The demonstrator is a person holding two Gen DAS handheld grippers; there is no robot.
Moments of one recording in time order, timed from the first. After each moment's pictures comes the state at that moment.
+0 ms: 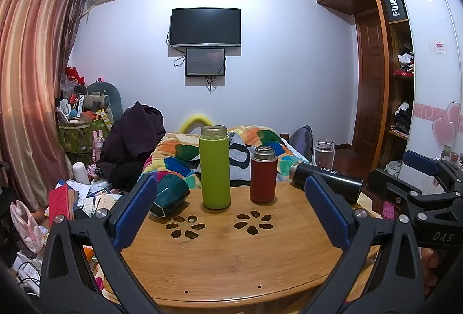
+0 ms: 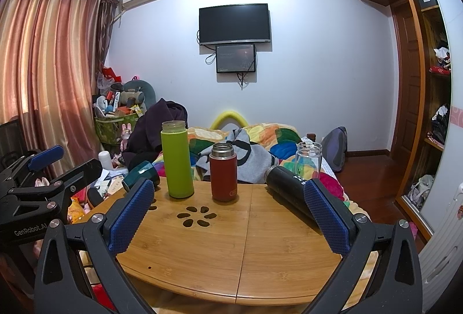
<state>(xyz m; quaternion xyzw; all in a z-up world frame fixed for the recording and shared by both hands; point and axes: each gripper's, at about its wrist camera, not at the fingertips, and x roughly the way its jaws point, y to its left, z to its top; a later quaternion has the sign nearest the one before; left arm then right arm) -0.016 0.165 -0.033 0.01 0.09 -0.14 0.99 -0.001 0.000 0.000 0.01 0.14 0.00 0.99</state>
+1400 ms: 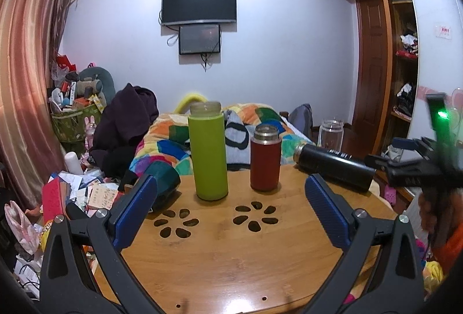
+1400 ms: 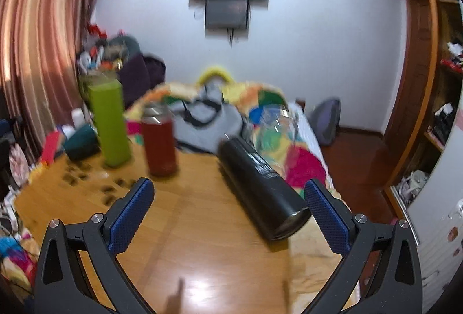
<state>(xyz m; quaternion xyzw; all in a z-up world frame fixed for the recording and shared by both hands) 0.041 0.145 -0.053 0.03 0.16 -0.15 0.98 0.107 -0.099 -0.034 -0.03 0.27 -0.02 0.96</state>
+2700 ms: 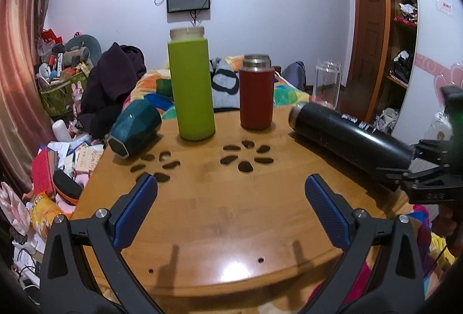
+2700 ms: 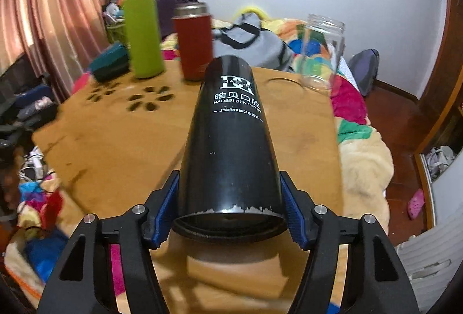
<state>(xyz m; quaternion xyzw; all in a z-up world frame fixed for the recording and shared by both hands) 0.051 0.132 -0.114 0.05 0.26 -0.17 0.95 0.065 -0.076 -0.097 -0.02 0.39 0.08 0.92</state>
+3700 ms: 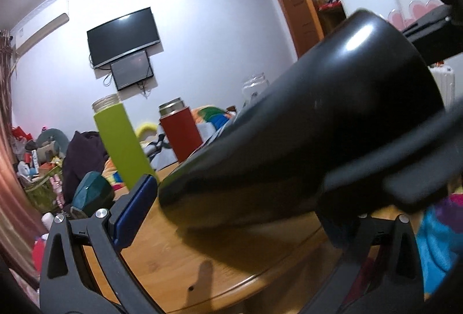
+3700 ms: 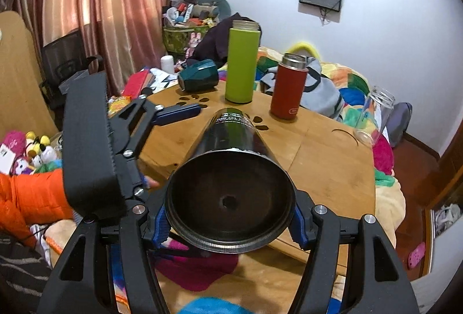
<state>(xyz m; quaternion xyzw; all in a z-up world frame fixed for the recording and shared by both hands) 0.006 0.068 -0.148 0.18 0.08 -0.28 0.94 0.000 0.007 -0.050 -0.09 0.33 0.19 0.92</state>
